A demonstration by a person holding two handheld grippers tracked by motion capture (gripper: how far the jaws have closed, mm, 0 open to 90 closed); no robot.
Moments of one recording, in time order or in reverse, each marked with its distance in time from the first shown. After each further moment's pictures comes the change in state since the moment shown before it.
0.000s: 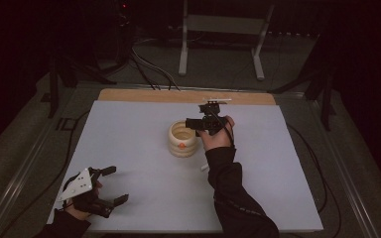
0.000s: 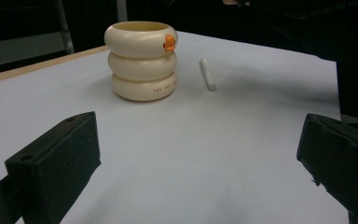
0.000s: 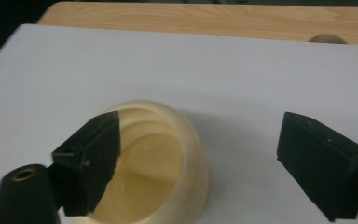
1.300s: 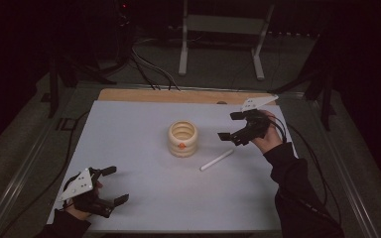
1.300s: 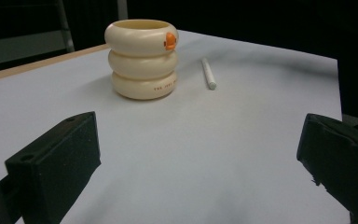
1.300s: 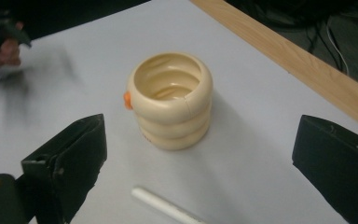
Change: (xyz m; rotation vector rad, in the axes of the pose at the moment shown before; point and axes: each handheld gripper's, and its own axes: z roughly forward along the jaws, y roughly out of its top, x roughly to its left) left arm 0.000 -0.001 0.001 0.002 0.001 -0.007; right arm -0.106 -0.004 -0.066 -0.059 0.497 -0.572
